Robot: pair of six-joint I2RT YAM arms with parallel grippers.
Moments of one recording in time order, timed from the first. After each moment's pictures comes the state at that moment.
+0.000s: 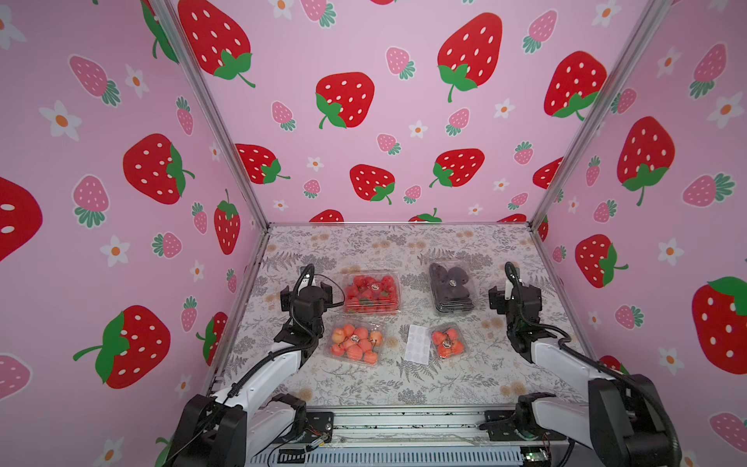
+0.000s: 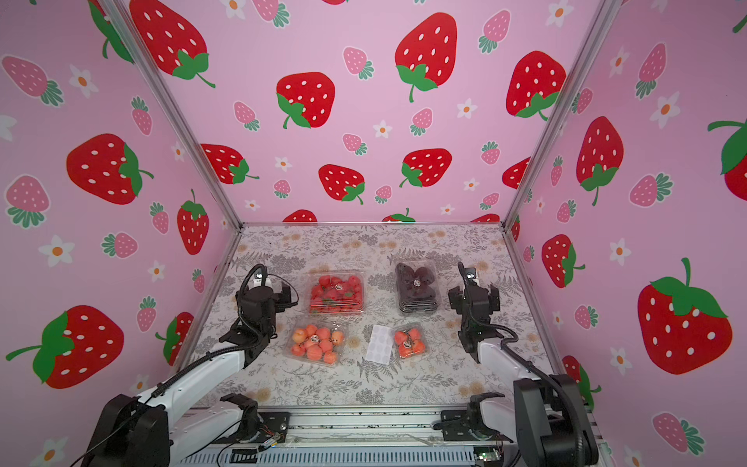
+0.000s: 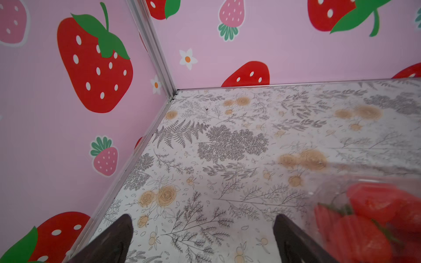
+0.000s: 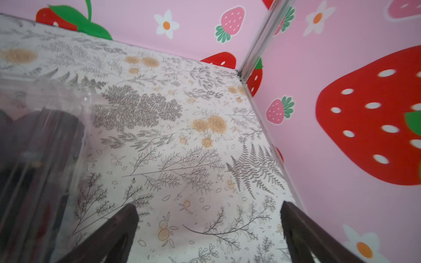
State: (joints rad) left arm -0.27 1.07 0.42 0.25 -0.58 0.01; right arm 0.23 1.23 0.36 0.47 0.40 -0.20
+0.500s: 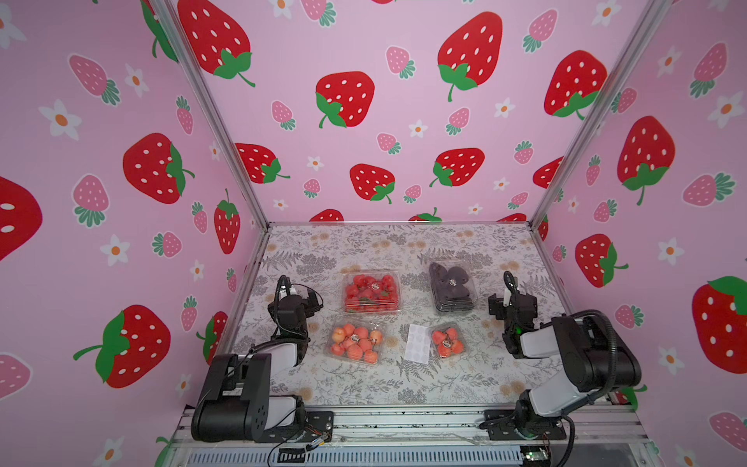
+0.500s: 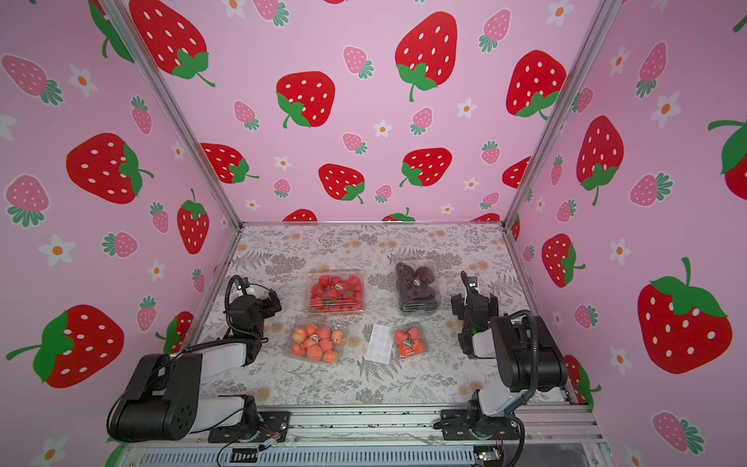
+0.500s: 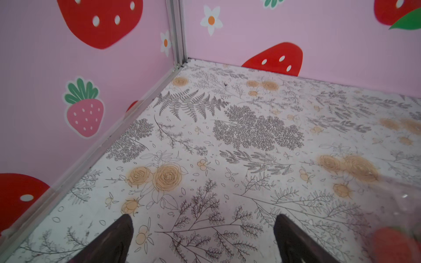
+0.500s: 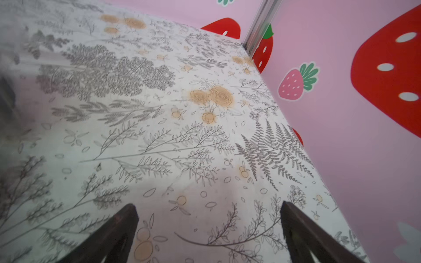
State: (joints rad) left arm 0.01 1.40 0.30 0.68 -0.32 -0.13; right arm 0.12 1.60 0.30 0.91 0.34 -0.19
